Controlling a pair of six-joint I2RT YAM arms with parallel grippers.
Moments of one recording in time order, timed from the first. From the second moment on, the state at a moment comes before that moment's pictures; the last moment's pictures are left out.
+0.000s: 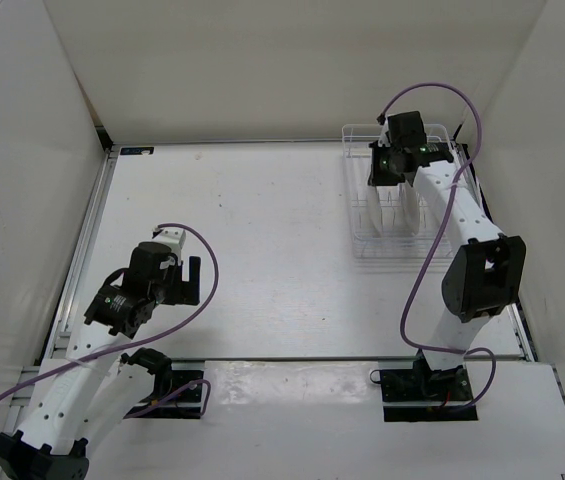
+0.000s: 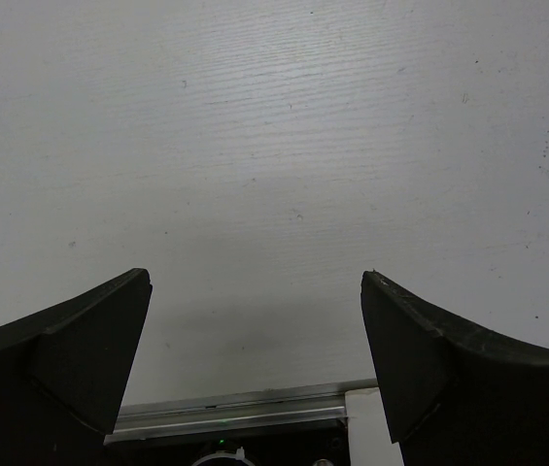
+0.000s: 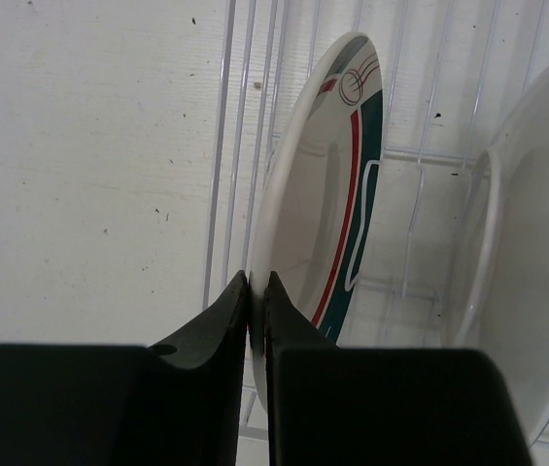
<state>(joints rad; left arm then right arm) -0.38 0.69 0.75 -0.87 -0.18 -0.18 0.24 1.76 1.66 -0.73 -0.05 0.14</state>
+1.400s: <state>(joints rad) -0.38 0.70 0.75 -0.87 -0.18 -0.18 0.47 1.55 1.88 -0.84 -0.27 0.00</state>
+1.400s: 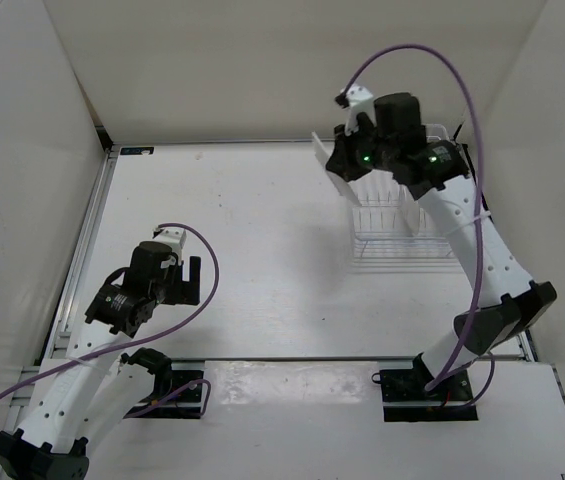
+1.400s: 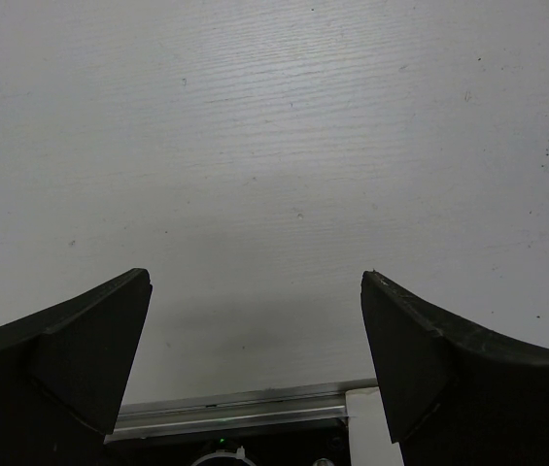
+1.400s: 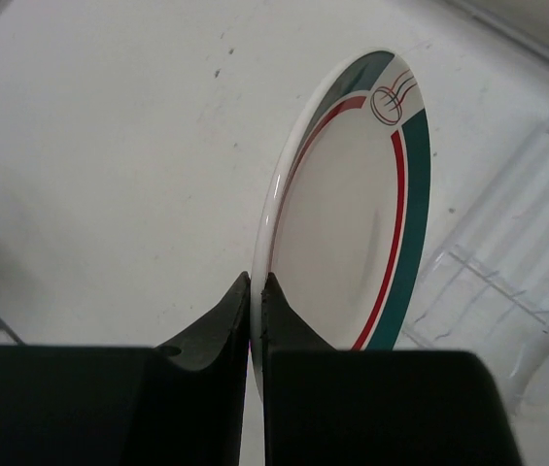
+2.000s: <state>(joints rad) -0.38 0.72 0.75 -0.87 -0.18 -0.18 0.96 1.71 1.54 -0.75 0.36 -0.08</state>
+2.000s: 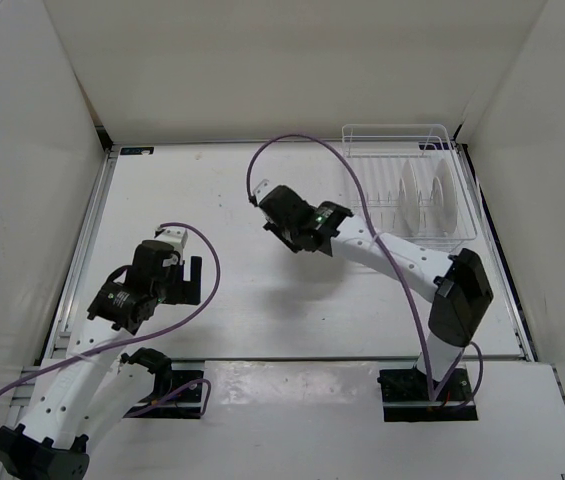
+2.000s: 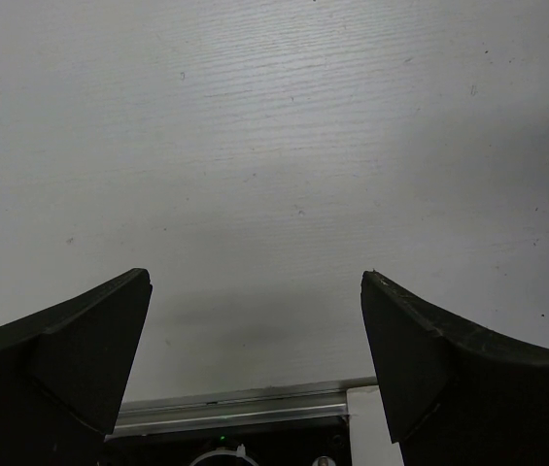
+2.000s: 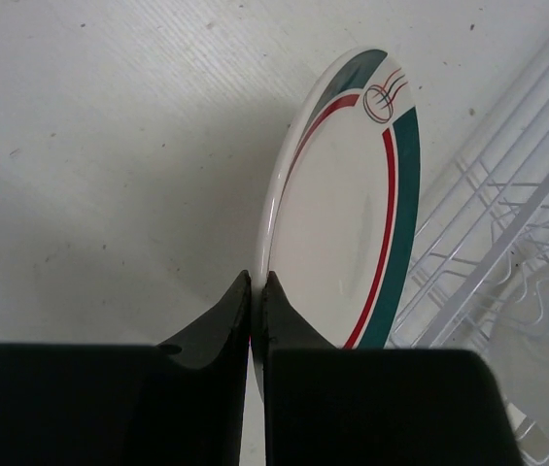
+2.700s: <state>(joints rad) -0.38 0.74 0.75 -0.87 -0.17 -0.18 1.11 2.11 1.62 -0.59 0.83 0.07</state>
